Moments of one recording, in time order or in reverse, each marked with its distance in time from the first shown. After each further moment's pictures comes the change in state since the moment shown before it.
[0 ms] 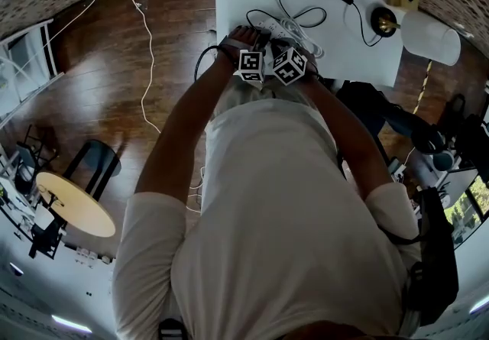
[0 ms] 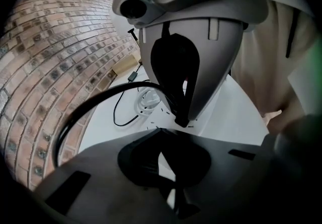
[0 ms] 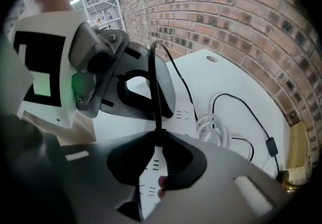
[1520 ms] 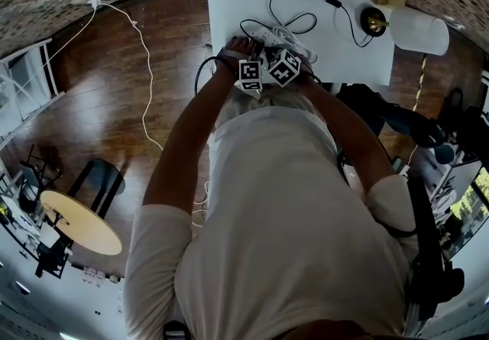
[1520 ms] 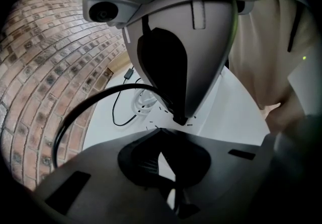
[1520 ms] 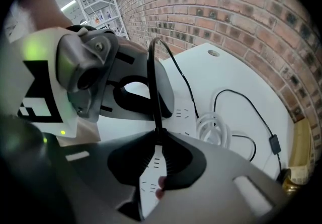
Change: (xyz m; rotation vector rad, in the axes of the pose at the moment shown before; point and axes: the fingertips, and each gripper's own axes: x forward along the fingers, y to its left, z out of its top) left arm -0.002 -0.003 0.001 0.060 0.071 -0.006; right arm -0.004 0.003 -0.001 0.031 0.062 0.062
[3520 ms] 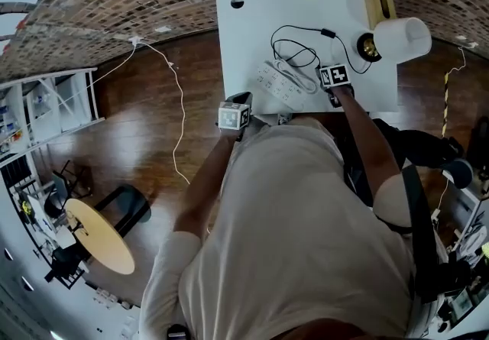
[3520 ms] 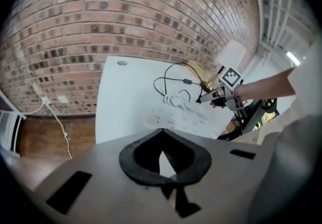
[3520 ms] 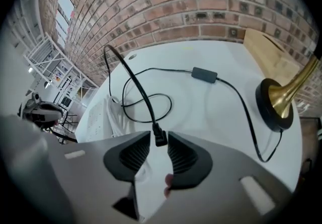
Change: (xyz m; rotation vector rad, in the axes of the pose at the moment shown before) left arm -0.120 -0.004 -0.007 -1.430 -0.046 -0.033; right arm -0.053 -0.177 -0.128 0.628 -0.185 -0.019
